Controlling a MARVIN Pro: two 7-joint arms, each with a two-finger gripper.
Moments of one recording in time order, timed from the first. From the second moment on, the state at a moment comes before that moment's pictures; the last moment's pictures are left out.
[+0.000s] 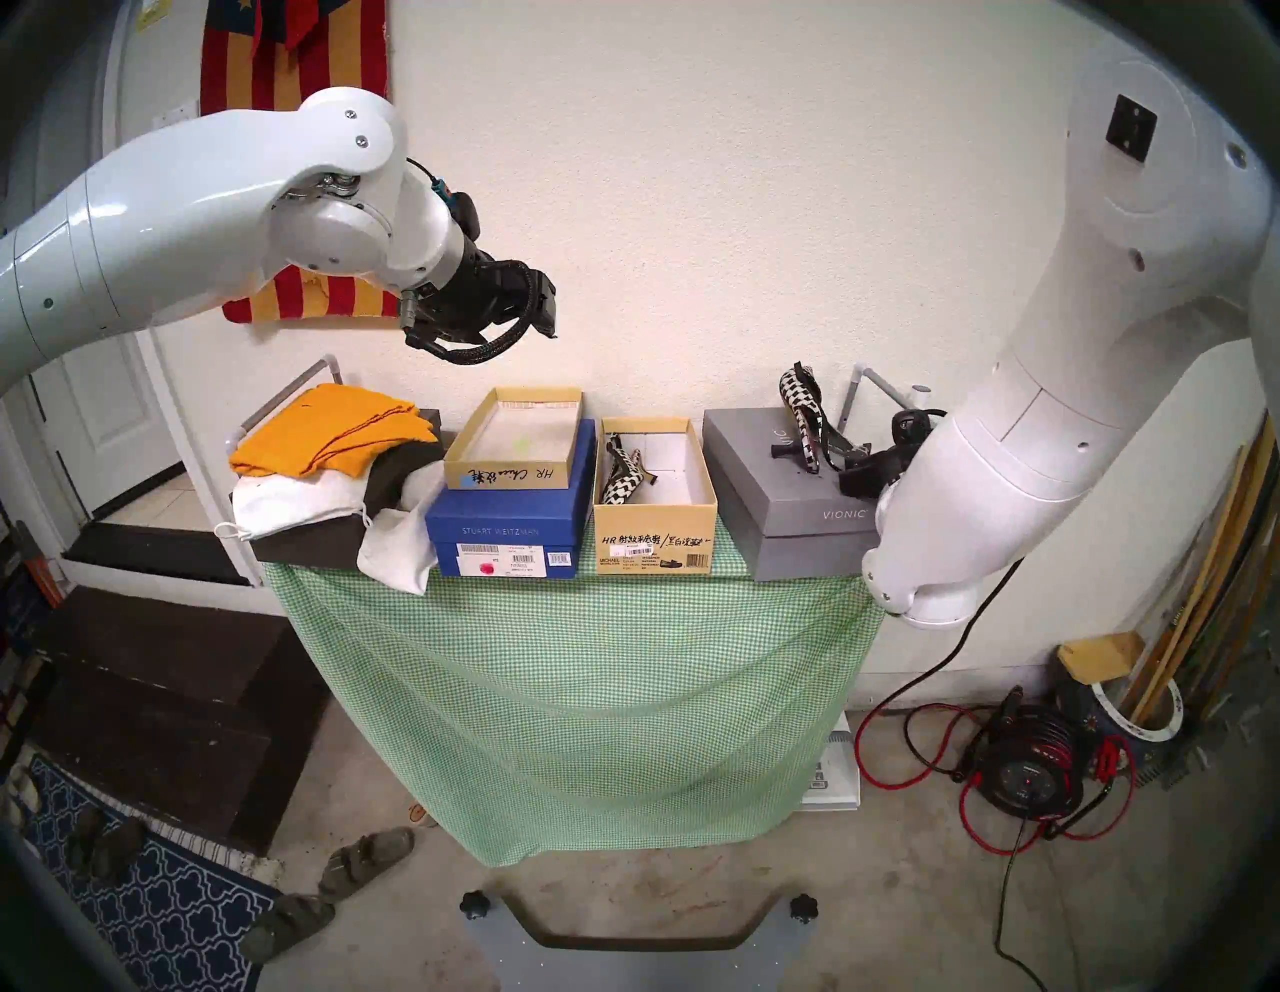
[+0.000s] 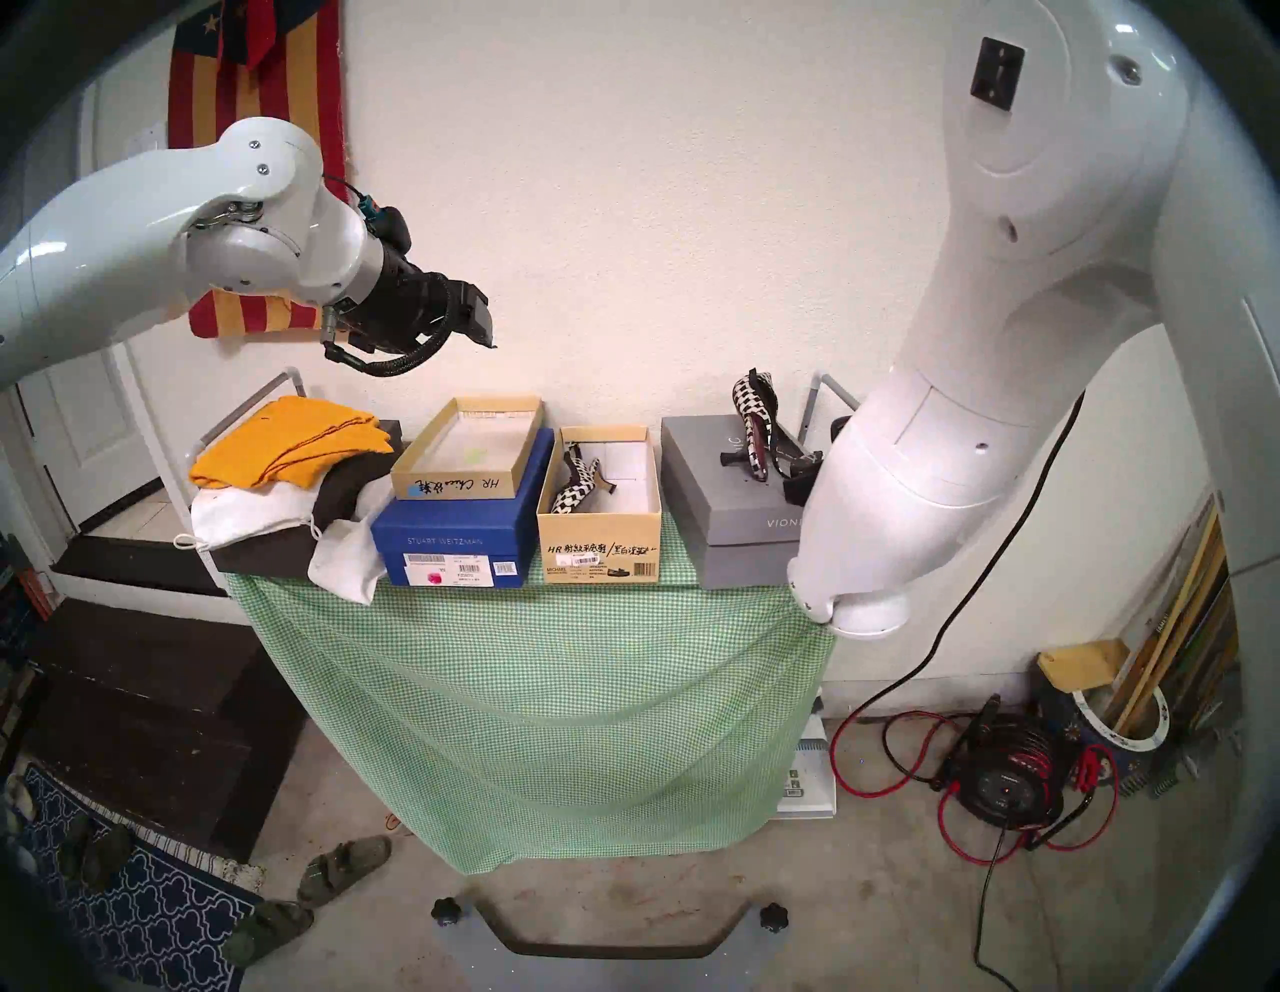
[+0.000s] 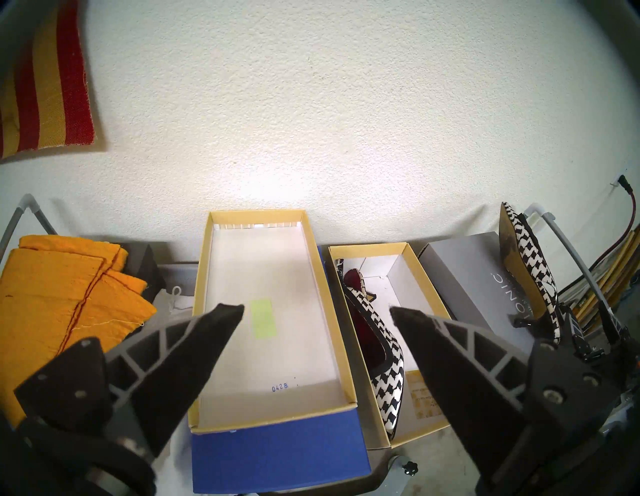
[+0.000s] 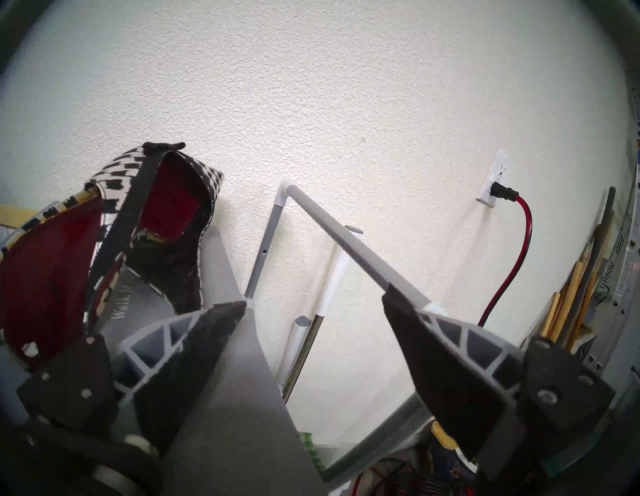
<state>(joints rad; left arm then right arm) -0.55 -0.66 0.34 -1.67 -2.44 0.52 0.68 0.69 -1.57 -1.62 -1.90 2.72 -0.96 -0.69</state>
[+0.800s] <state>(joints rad) -0.55 -0.66 0.34 -1.67 -2.44 0.52 0.69 0.88 -1.45 -1.62 -2.10 2.60 -0.95 -0.71</state>
